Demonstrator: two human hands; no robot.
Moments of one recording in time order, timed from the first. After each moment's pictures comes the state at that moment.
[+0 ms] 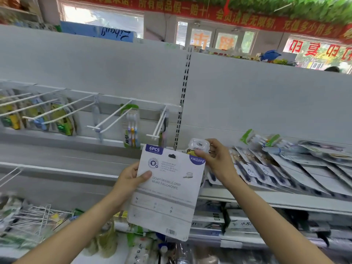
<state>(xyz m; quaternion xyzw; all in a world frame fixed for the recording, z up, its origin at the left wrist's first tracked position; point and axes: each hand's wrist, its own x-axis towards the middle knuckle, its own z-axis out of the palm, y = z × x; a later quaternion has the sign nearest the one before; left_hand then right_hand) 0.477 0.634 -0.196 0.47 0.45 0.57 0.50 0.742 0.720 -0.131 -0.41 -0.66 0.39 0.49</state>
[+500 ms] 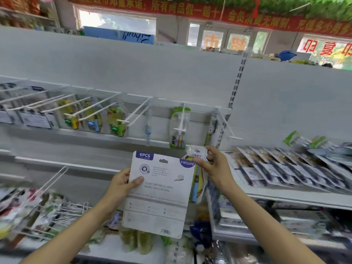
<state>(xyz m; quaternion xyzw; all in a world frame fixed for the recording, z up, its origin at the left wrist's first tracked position) 0.251 0.567 -0.225 0.46 0.48 0.59 0.46 0.535 0.660 -0.160 -0.40 -0.67 0.41 0.47</state>
